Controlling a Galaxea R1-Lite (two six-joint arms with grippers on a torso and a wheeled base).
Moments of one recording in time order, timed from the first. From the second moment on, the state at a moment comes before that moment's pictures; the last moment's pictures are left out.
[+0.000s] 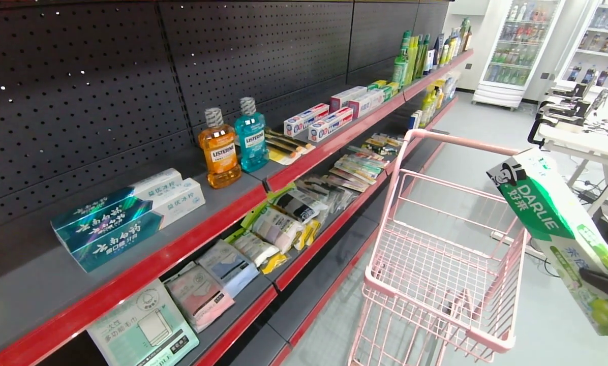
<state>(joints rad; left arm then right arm) 0.00 0.00 0.00 0.00 -0.01 0.00 0.15 0.87 -0.54 0.09 0.00 -0.25</state>
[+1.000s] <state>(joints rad) 0.00 0.00 0.00 0.00 -0.01 0.00 0.15 0.87 -0.54 0.09 0.00 -0.30</state>
